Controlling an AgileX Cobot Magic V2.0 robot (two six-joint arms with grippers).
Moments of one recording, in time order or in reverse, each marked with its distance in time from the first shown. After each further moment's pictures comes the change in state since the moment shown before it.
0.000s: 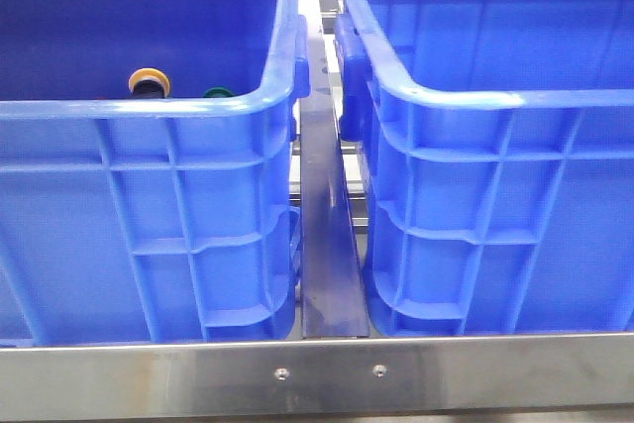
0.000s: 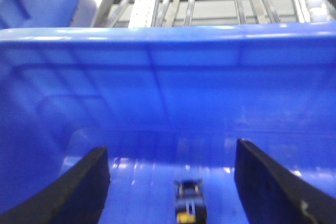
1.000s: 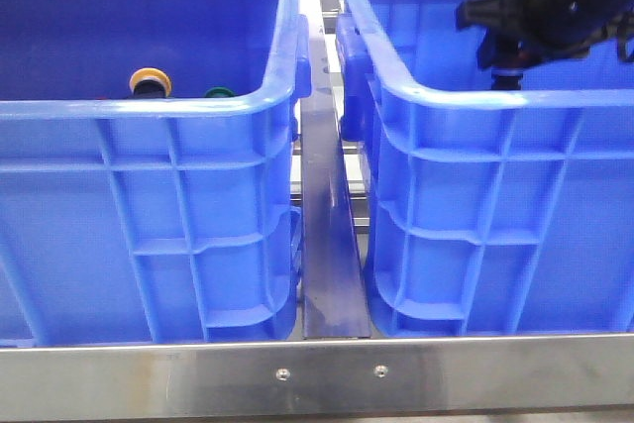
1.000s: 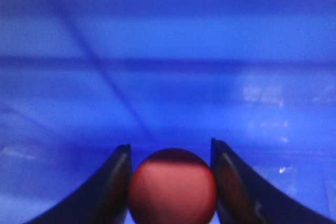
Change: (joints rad) left arm -0.130 0.000 0.000 0.005 -0.013 0.038; right arm 0.000 0.503 -0.329 0.000 -0.010 0.003
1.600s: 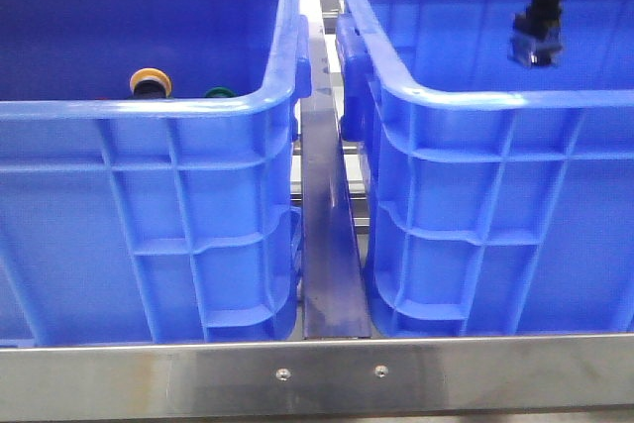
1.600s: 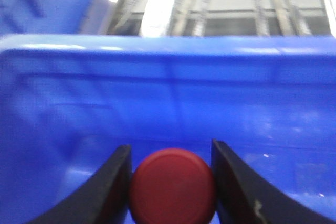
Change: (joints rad) left arm 0.000 0.000 0.000 0.012 0.000 0.000; right arm 0.000 -0.310 0.181 -0.008 0.038 0.006
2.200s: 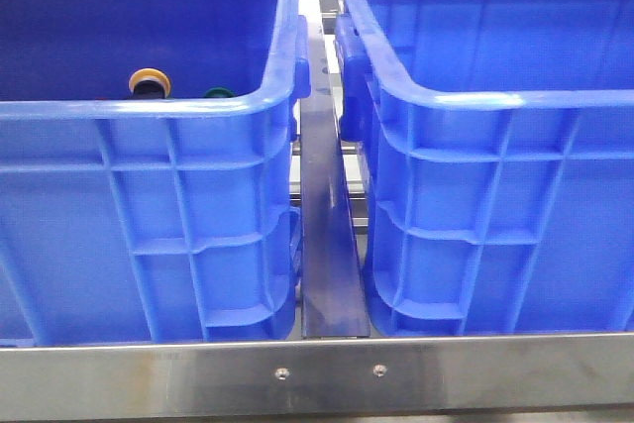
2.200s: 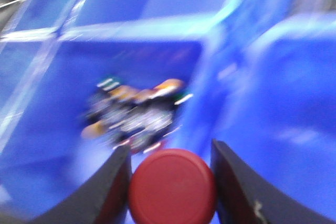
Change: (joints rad) left arm 0.000 0.000 0.000 0.013 0.000 0.000; right arm 0.006 -0.160 -0.194 -0.001 0.612 0.246
